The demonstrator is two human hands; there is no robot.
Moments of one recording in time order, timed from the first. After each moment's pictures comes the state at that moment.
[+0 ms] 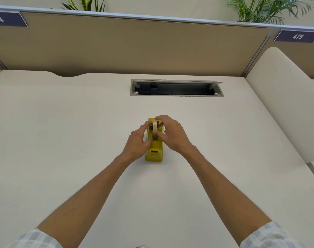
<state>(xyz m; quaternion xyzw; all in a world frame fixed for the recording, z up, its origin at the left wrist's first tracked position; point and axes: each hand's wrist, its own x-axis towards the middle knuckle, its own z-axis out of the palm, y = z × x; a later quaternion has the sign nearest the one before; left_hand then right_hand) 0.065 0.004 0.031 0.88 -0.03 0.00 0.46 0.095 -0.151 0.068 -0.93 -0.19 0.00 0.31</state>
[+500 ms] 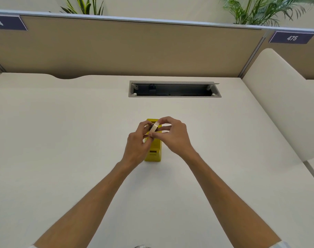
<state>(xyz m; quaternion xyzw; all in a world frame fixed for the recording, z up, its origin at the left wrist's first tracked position) 0.041 -0.008 0.048 0.83 -0.05 0.12 0.54 0.067 -0.152 0.092 -0.84 -0.06 0.01 0.54</state>
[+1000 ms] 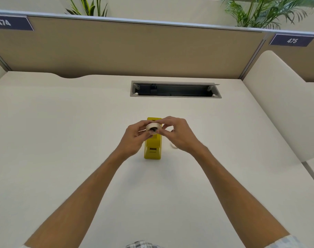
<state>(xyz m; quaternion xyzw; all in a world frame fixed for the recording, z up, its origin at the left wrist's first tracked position) 0.039 0.007 0.075 0.72 -0.07 -0.03 0.69 0.065 -0.174 0.108 -0.88 -0.19 0.04 0.44</state>
